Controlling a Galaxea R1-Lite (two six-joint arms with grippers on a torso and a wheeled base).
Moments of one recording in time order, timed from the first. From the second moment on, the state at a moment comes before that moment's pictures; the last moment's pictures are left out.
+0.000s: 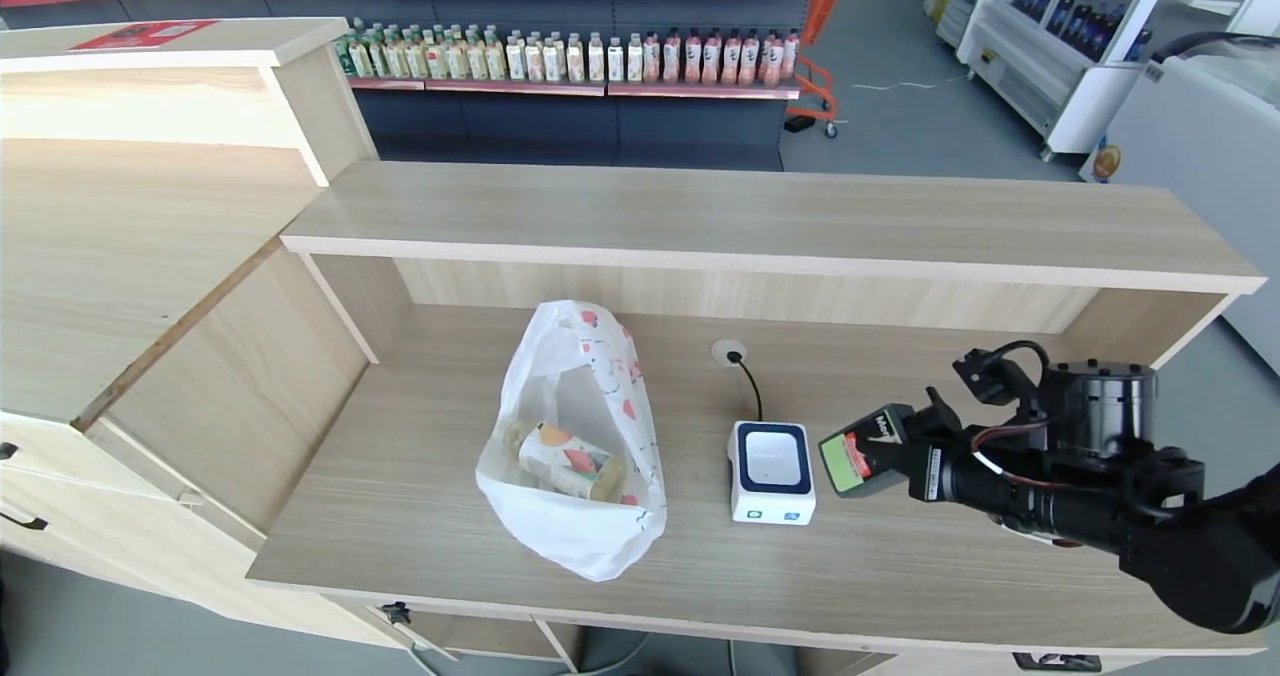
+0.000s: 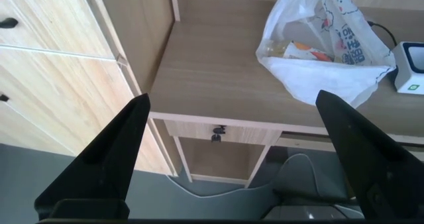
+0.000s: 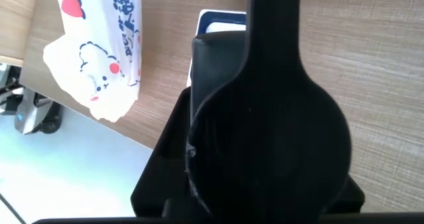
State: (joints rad) left arm 0.00 0.00 0.00 0.00 0.01 0.00; right arm 0.20 1.87 -0.50 -0.96 0.31 0.21
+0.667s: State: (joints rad) left arm 0.00 0.00 0.00 0.00 0.01 0.00; right arm 0.24 2.05 -0.65 -0.97 0.32 0.21
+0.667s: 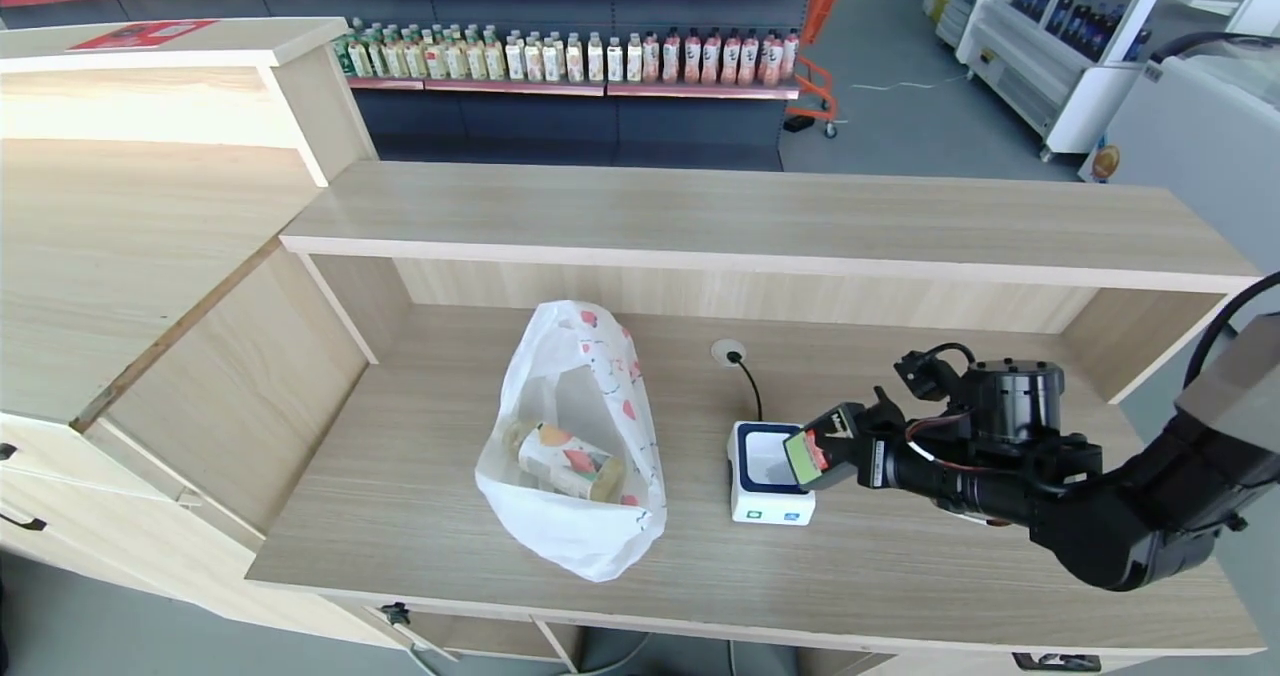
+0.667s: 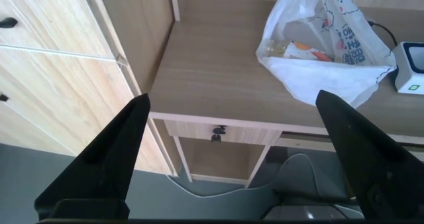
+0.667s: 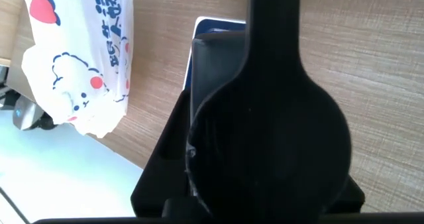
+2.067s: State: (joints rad) left arm 0.00 0.00 0.00 0.00 0.01 0.00; right arm 0.31 2.16 -0.79 -0.98 0.30 0.26
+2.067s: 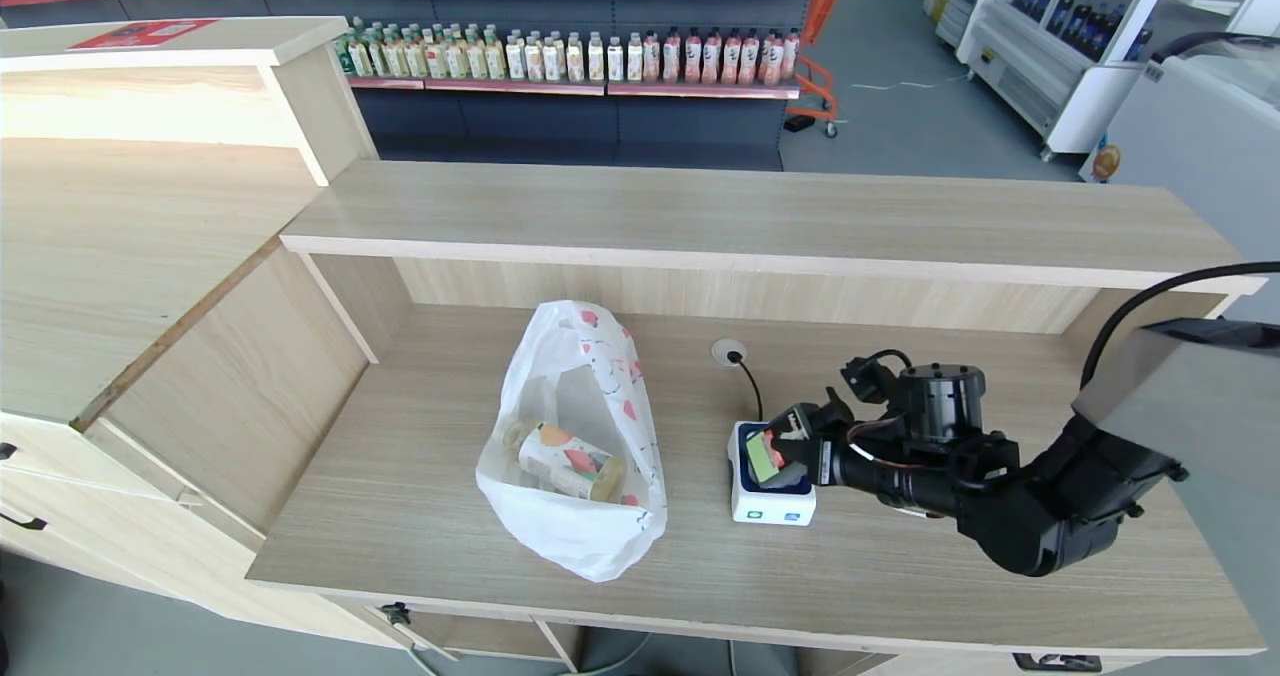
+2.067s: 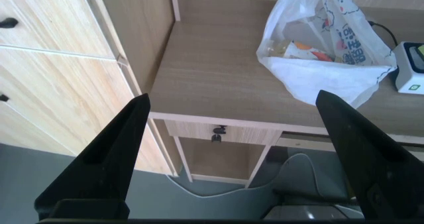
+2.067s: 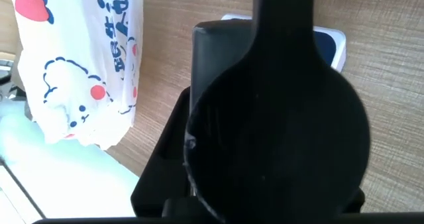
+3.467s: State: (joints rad) left arm 0.00 0.00 0.00 0.00 0.01 0.00; right arm 0.38 1.69 -0.61 -0.81 0.29 0.19
